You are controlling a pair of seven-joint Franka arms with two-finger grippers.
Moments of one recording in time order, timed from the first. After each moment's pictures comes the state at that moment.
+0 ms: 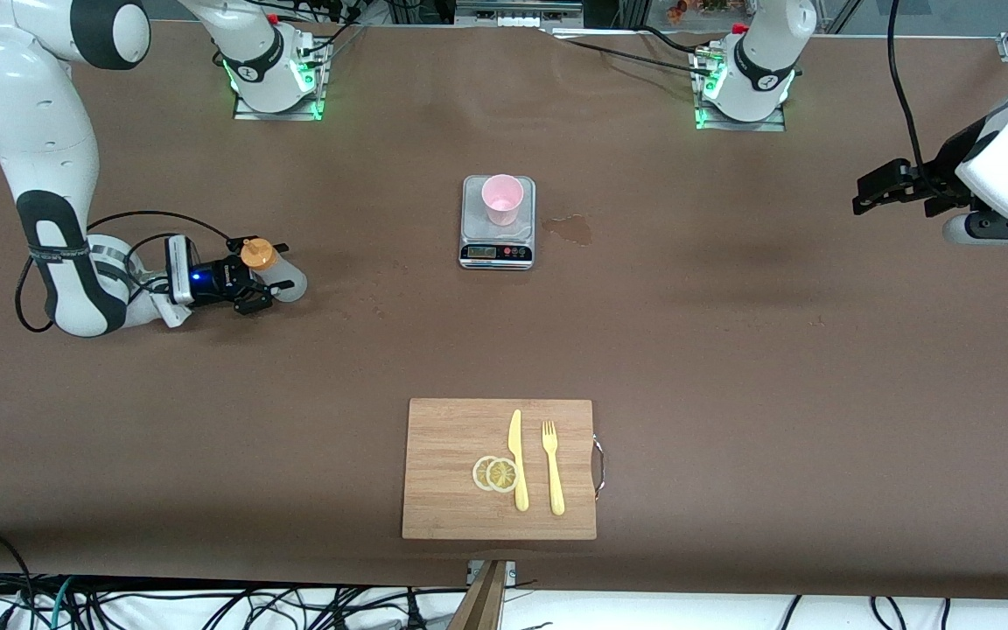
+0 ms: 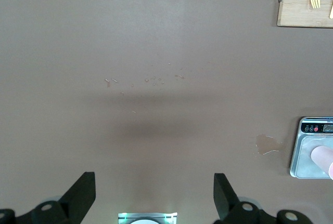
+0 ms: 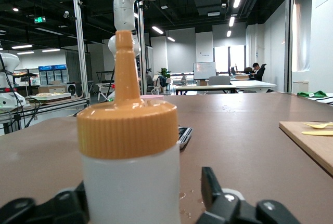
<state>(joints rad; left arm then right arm) 0.03 0.02 -0.07 -1.60 -0.06 1.48 -0.07 -0.09 0.85 -0.21 -1.83 1.18 1.24 -2.74</state>
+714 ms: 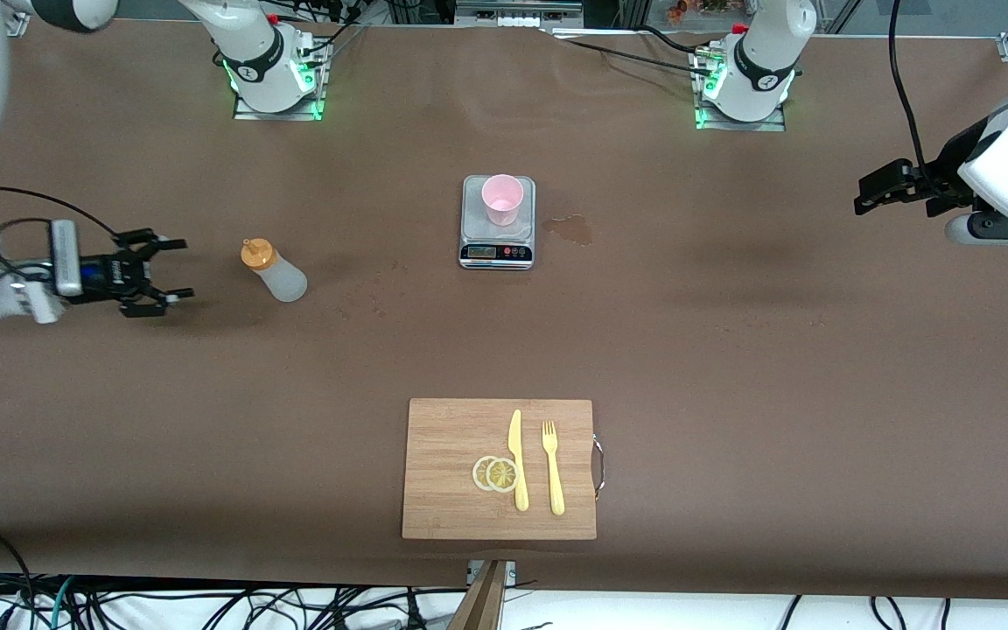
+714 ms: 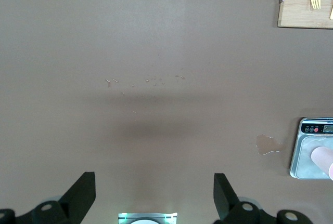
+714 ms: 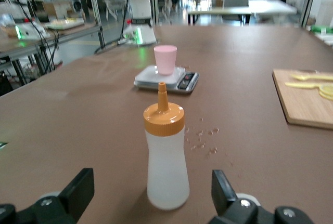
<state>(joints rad) 0.04 0.02 -0.07 -1.60 -0.06 1.48 -0.07 -0.10 0.61 -0.41 -1.68 0.87 1.25 -2.57</state>
